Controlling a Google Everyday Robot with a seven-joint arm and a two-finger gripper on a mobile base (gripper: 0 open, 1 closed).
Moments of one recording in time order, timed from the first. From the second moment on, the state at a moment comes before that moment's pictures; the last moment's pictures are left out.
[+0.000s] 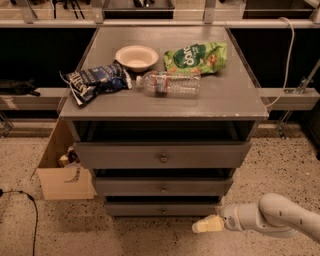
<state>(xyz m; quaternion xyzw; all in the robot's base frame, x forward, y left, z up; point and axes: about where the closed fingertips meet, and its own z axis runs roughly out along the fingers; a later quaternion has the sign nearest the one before) 0.450 -0.174 0.413 -0.23 0.88 0.35 0.22</state>
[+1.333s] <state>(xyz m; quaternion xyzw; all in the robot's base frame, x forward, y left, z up) 0.467 -0.157 0.348 -0.21 0.90 0.33 0.22</state>
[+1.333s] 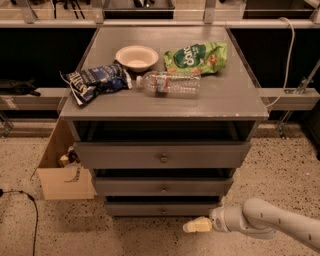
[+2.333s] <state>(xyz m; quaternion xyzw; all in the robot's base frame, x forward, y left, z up) 0.469 -0.152 0.285 -0.21 0.91 0.29 0.18</state>
